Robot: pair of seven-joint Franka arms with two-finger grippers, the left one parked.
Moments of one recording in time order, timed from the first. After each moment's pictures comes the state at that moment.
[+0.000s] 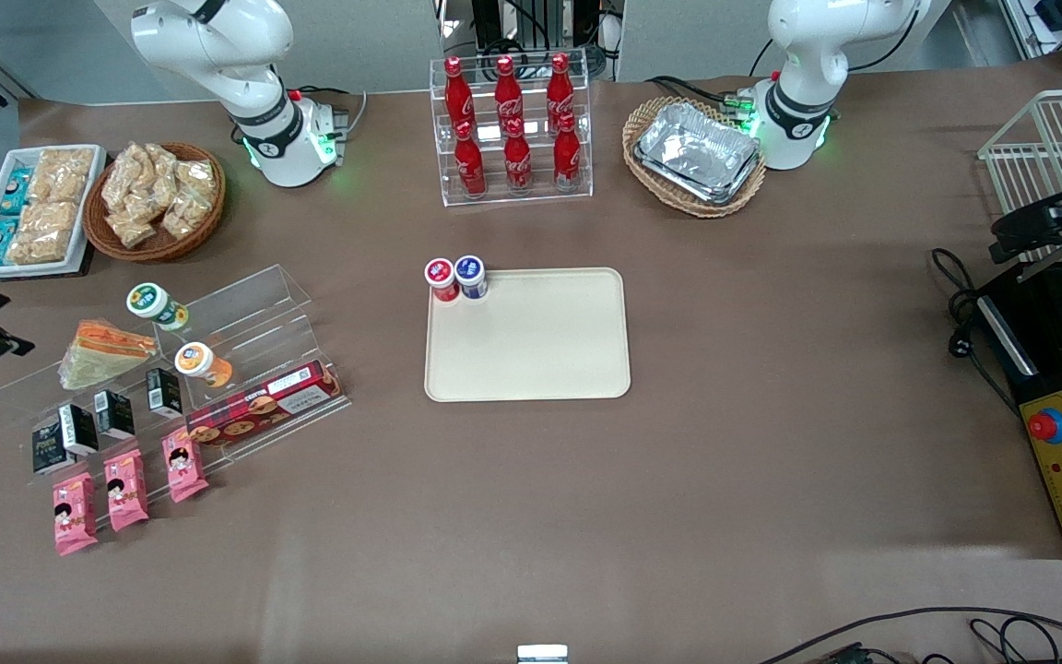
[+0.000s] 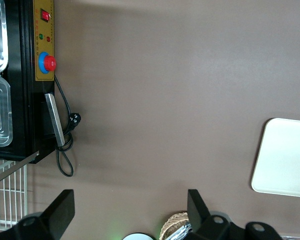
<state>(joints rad) 0.02 0.01 -0.41 -1.90 0.06 1.89 0.53</state>
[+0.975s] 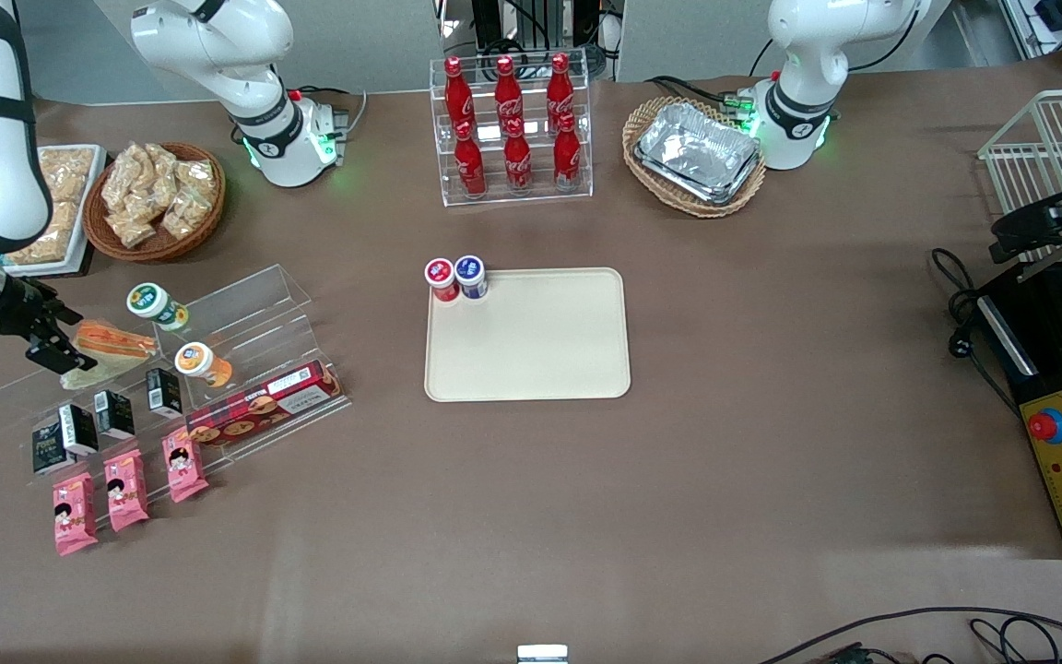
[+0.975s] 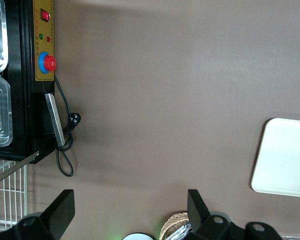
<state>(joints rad) 0.03 0.00 -0.40 -2.17 0.10 2.20 0.62</state>
